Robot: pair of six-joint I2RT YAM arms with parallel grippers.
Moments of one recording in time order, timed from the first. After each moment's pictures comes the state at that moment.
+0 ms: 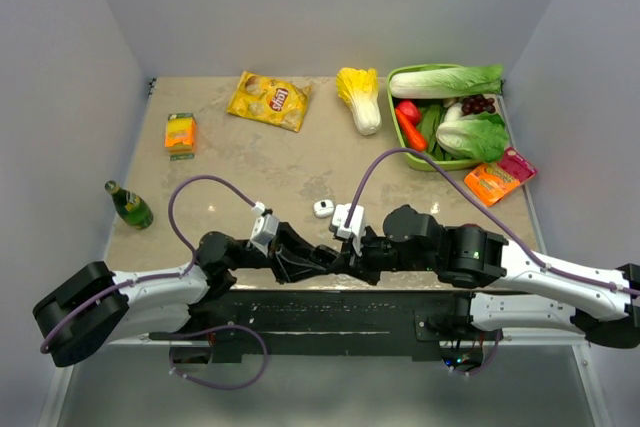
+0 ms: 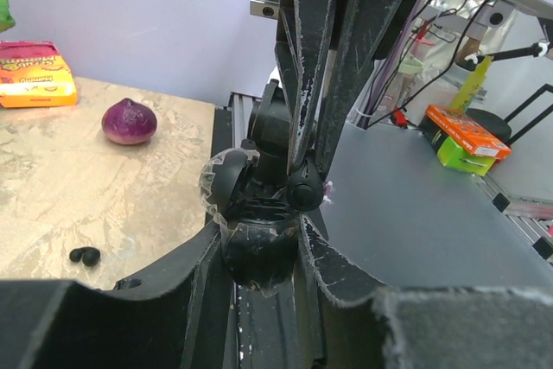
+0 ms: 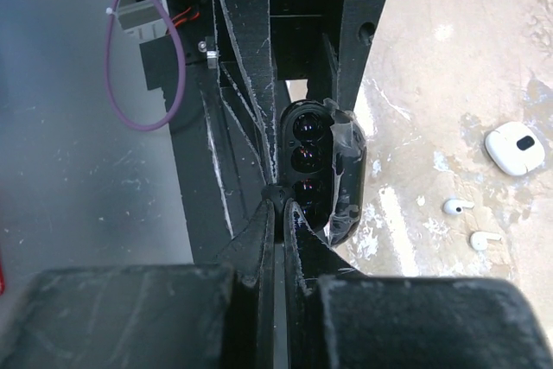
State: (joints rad) left arm -0.89 1.08 0.16 1.25 0.71 -0.49; right arm 1.28 0.92 1.00 -0.58 -0.07 0.08
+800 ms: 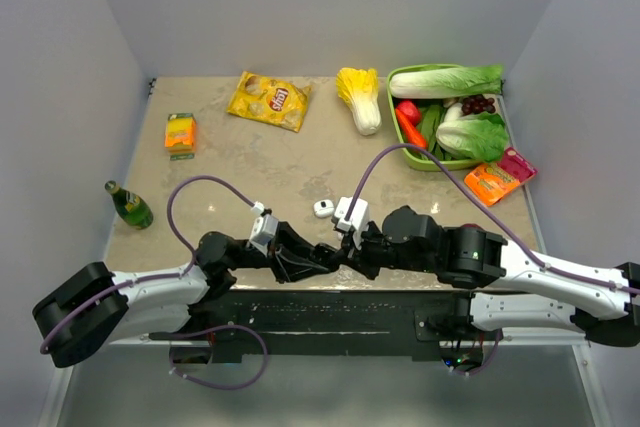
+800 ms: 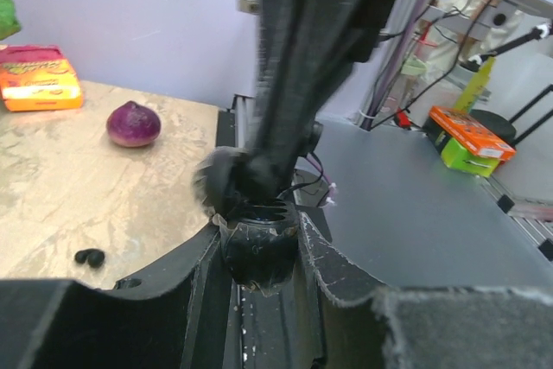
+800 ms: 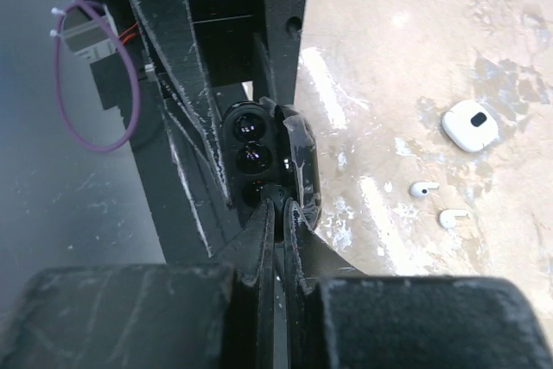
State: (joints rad) left arm -0.88 1.07 0.16 1.25 0.70 -0.49; right arm 1.29 0.92 1.00 -0.58 0.06 0.11
